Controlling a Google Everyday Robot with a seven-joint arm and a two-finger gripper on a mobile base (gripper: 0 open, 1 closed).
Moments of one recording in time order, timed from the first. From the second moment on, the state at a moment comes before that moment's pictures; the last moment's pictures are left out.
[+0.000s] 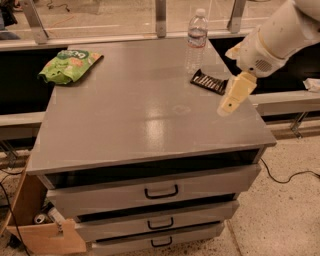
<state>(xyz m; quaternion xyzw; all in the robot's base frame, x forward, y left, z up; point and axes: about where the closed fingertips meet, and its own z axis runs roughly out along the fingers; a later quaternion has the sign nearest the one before) 0.593 -0.172 0.919 -0.61 0.75 0.02 0.27</state>
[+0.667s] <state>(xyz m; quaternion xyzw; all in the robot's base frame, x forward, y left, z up) 0.693 -0.145 0.921 -0.57 0.72 0.06 0.39</state>
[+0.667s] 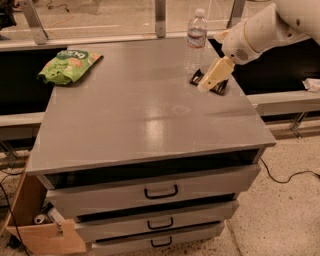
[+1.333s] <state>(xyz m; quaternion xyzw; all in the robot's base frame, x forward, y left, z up) 0.758 -0.131 0.945 -0.50 0.69 0.12 0.50</state>
